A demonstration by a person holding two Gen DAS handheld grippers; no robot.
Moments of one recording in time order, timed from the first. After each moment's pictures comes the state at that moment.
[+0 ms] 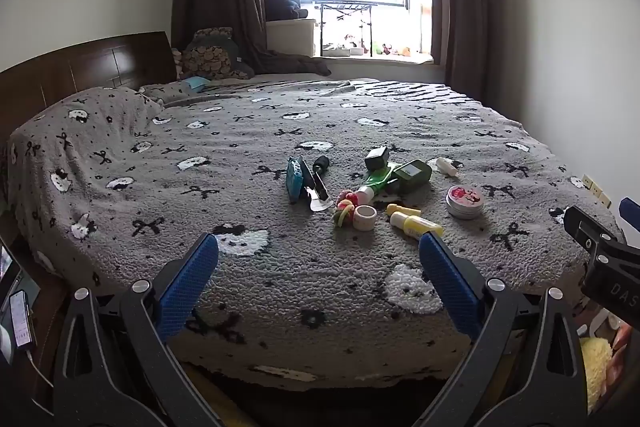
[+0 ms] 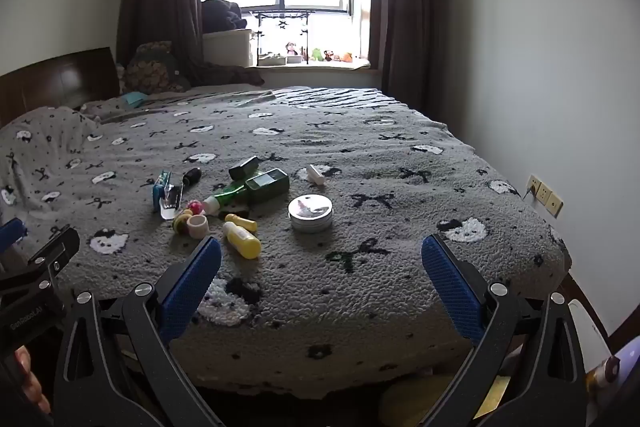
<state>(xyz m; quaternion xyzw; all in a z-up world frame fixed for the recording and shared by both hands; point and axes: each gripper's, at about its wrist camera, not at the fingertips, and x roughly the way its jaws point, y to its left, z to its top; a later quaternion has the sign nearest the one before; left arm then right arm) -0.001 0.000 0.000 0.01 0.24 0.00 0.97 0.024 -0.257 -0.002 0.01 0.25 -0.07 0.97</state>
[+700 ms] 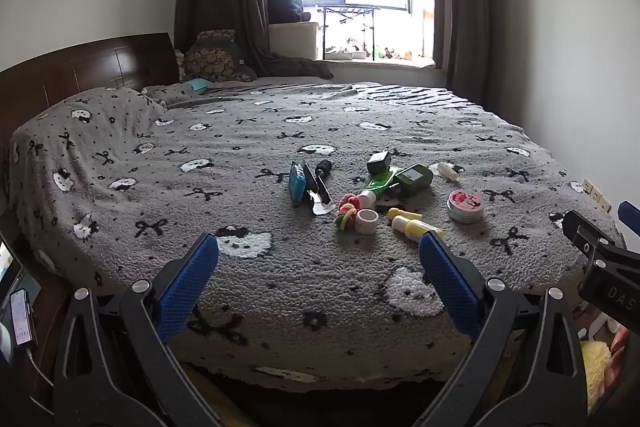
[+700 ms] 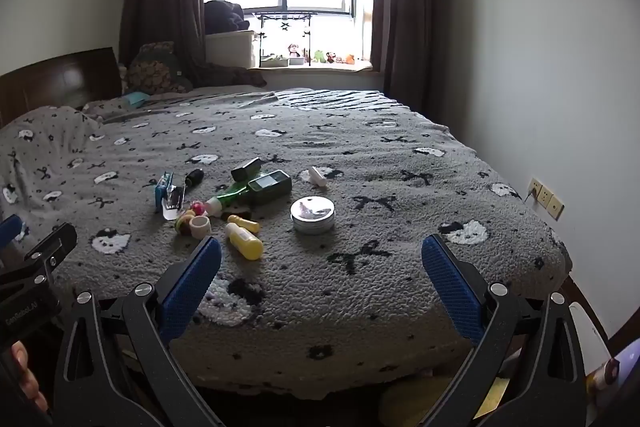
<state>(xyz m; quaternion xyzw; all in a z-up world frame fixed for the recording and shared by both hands) -0.001 0.004 0.005 0.01 0.24 0.00 0.97 0.023 -0.255 -0.001 0.01 0.24 -0.07 0.97</state>
